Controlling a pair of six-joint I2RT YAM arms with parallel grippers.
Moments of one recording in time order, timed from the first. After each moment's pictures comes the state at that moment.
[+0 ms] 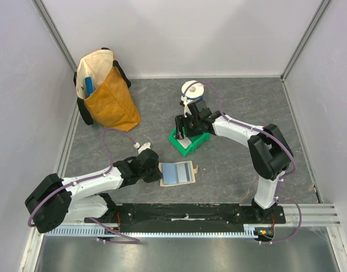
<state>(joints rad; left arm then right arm) -0.86 1.15 0.47 -0.26 -0.11 -1.02 0.62 1.85 1.28 -0.30 -0.20 0.31</state>
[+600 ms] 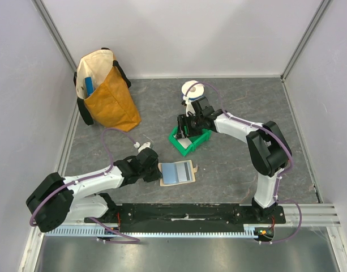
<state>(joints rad) -0.84 1.17 0.47 -0.25 -0.08 -1.00 0.57 1.90 1.29 -0.30 -0.36 0.30</state>
